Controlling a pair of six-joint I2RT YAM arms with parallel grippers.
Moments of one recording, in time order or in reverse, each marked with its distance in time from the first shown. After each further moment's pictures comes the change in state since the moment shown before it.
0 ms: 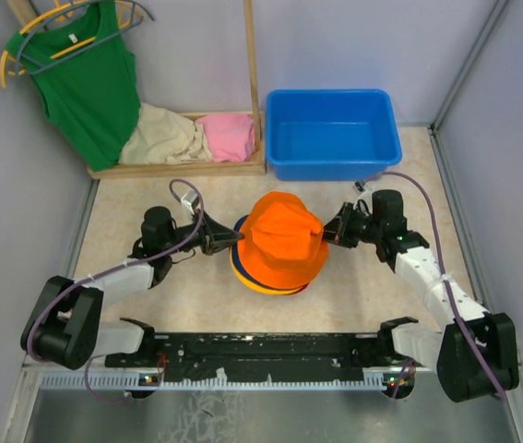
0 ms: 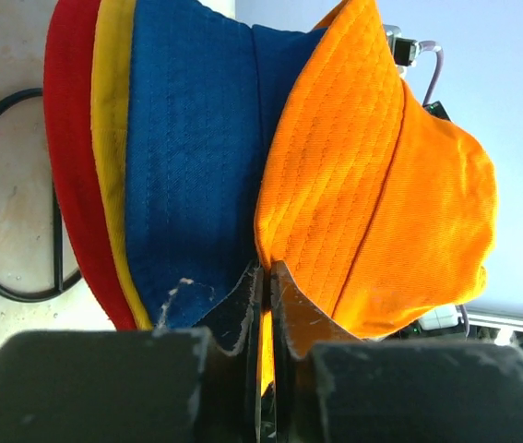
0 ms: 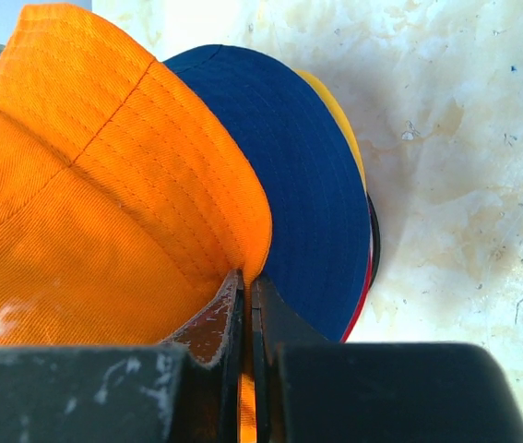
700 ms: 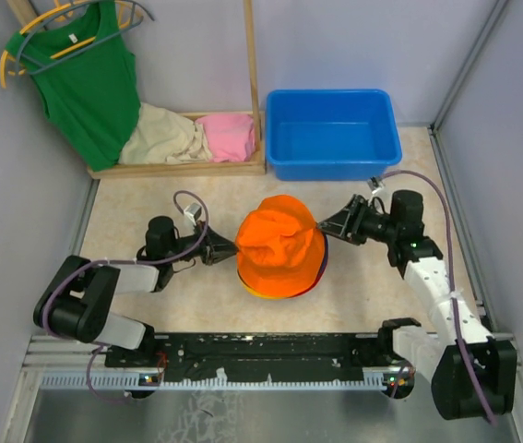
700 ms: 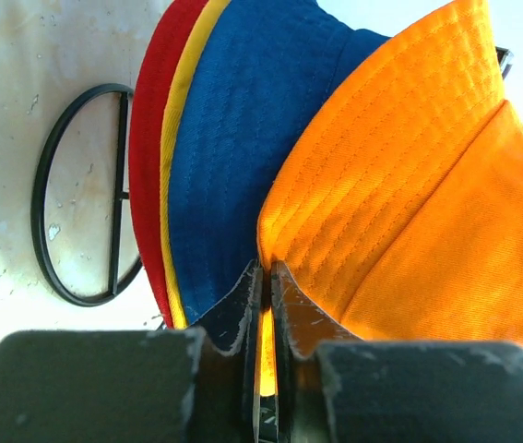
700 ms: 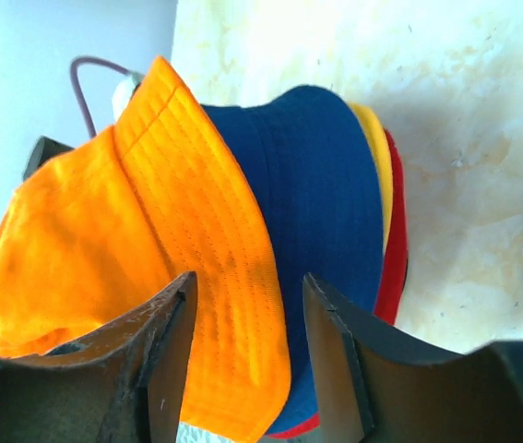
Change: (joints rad) left arm 0.022 0.159 -0.113 0.201 0.040 0.027; right arm -0.086 -0.097 -0.008 0.047 -0.149 0.046
